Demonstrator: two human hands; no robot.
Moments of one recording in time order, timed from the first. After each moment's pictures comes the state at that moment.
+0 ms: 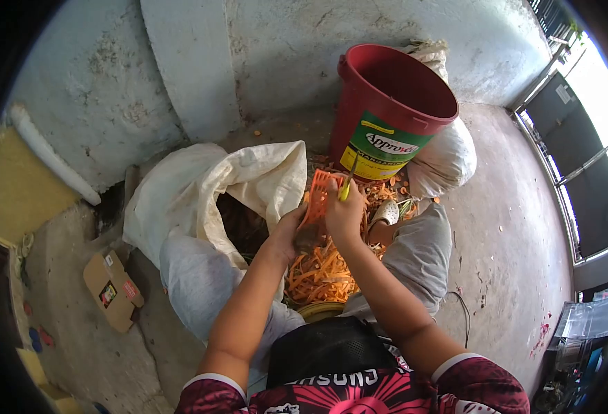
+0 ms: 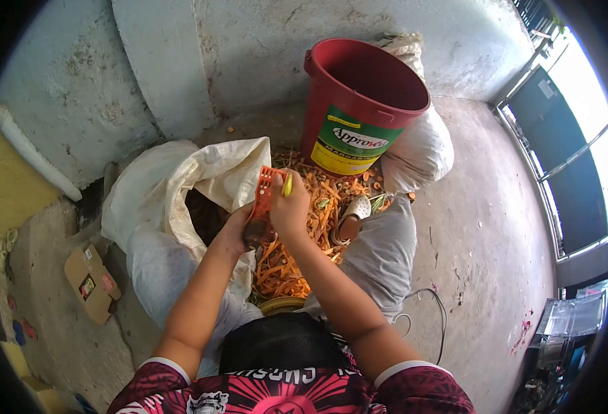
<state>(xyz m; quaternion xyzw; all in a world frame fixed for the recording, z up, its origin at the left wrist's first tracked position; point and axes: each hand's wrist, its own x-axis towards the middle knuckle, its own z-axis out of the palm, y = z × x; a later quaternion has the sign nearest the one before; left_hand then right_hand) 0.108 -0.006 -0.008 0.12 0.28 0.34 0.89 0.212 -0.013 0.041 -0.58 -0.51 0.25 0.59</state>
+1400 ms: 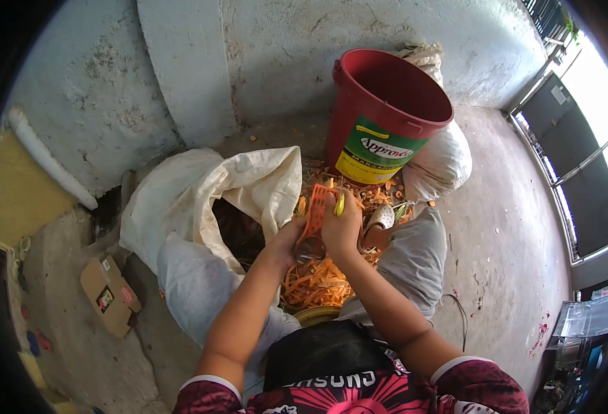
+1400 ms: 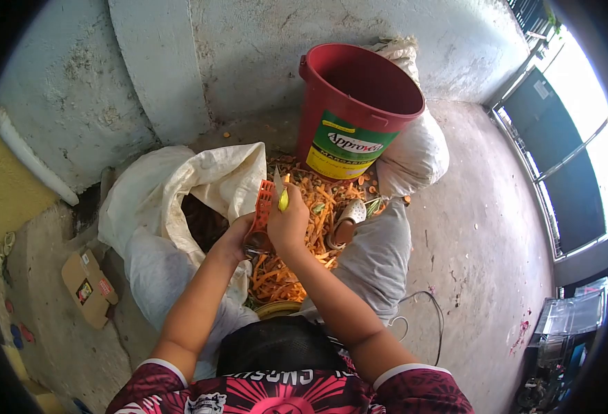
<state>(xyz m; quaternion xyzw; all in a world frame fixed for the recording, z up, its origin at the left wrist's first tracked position) 0.117 -0.010 -0.001 0.17 0.31 0.30 0.88 0.218 -0.024 0.039 -0.66 -0.53 0.17 0.51</state>
